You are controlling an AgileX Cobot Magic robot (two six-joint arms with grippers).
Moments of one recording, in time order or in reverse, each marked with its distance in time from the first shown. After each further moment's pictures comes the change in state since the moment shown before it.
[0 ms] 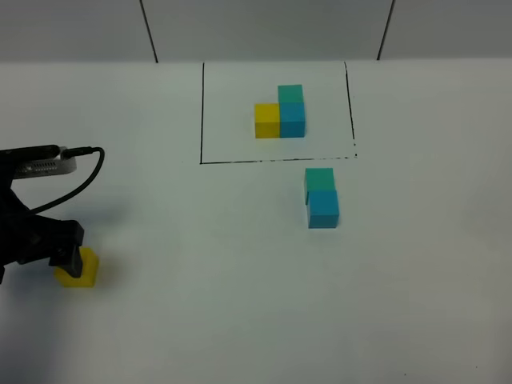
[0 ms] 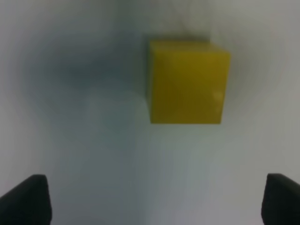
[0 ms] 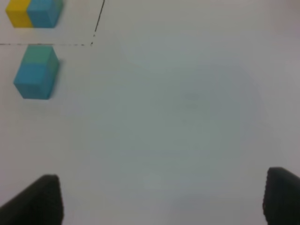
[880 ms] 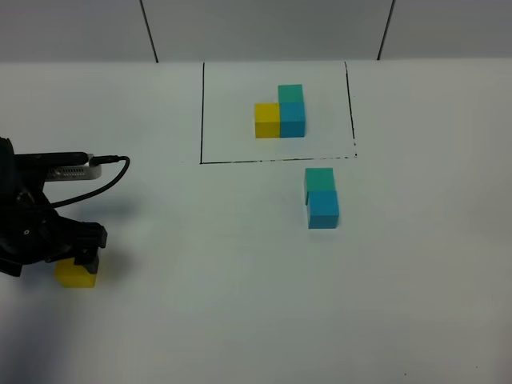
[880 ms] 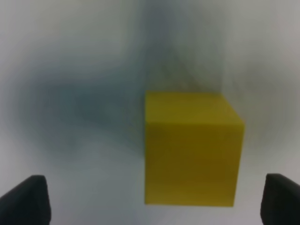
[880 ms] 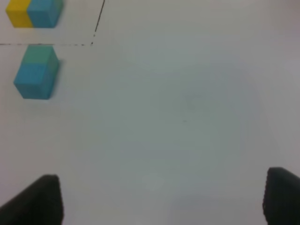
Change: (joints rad) left arm -0.086 0.118 0.006 0.128 -0.161 -0.154; right arm 0.000 0.000 0.000 0.000 0.000 0.000
